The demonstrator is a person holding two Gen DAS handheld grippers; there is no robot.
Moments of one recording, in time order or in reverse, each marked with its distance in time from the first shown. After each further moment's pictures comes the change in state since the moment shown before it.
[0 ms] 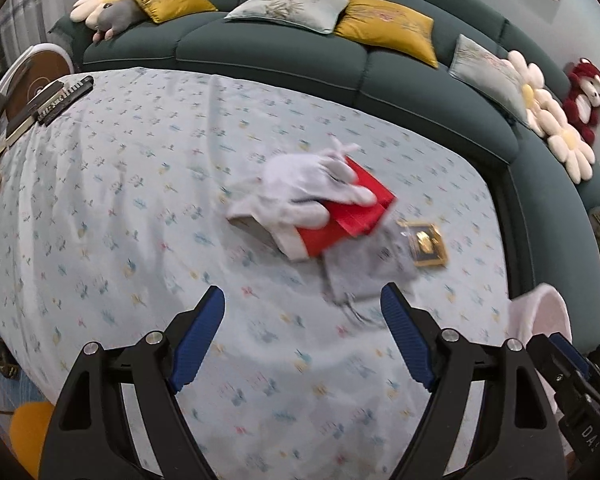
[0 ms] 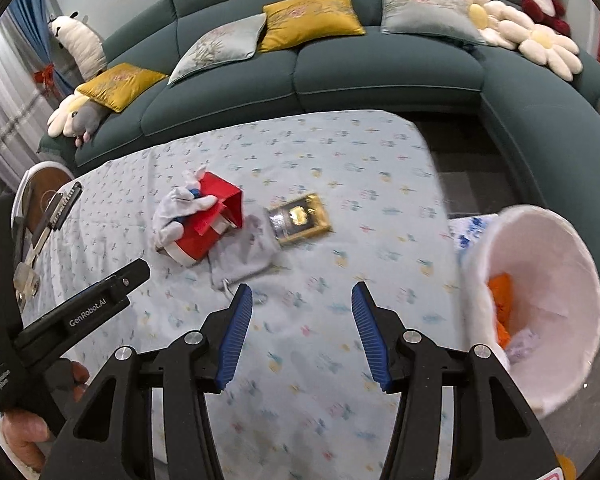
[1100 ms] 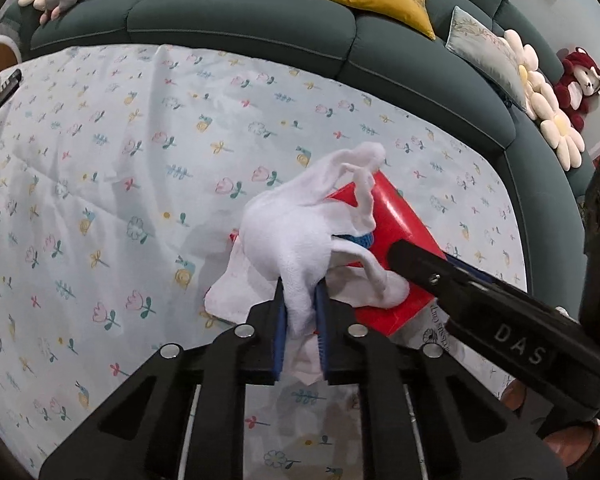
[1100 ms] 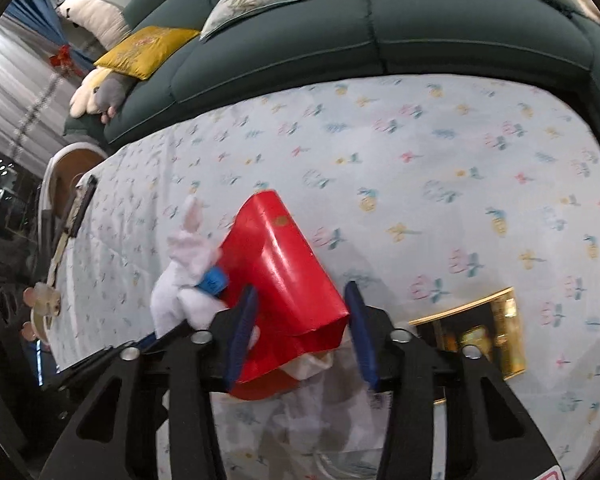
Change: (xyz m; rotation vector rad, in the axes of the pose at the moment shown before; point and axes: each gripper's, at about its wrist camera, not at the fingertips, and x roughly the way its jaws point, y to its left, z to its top) left arm 0.116 0.024 0.073 0.039 0.142 -0.136; right arm 0.184 0.075 0.092 -0.016 0.192 0.231
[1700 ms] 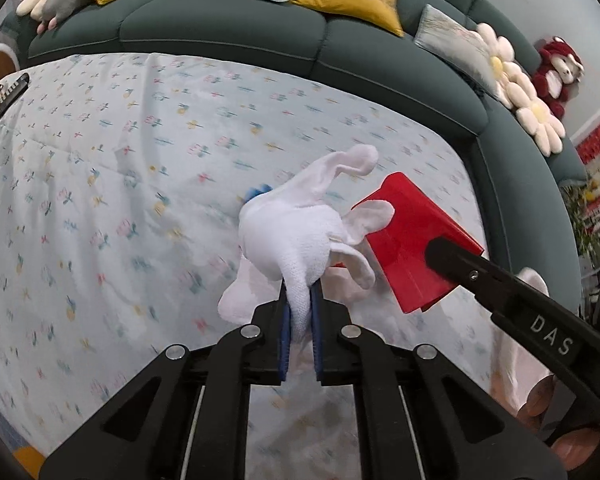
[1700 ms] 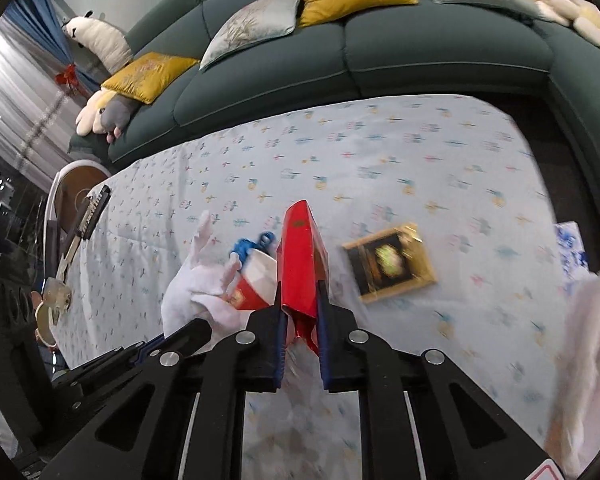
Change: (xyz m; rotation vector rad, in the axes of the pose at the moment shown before) left arm -0.059 -0.054 -0.063 0.047 -0.023 -0.034; right arm -0.103 -0.024 -0.062 0.032 -0.112 -0.042
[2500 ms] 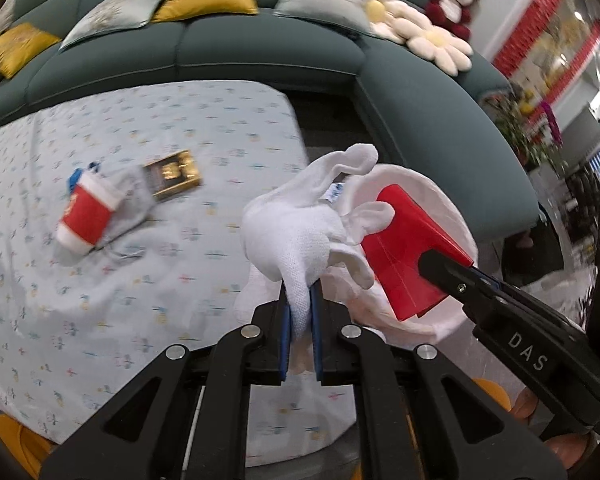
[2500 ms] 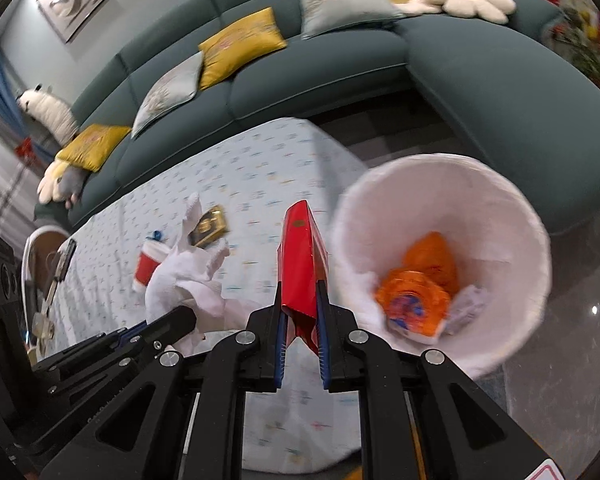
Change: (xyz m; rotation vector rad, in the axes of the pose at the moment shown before) left arm -0.040 -0.207 -0.107 0.307 0.024 -0.135; right arm -0.175 -0.161 -0.110 0.213 -0.167 -0.159
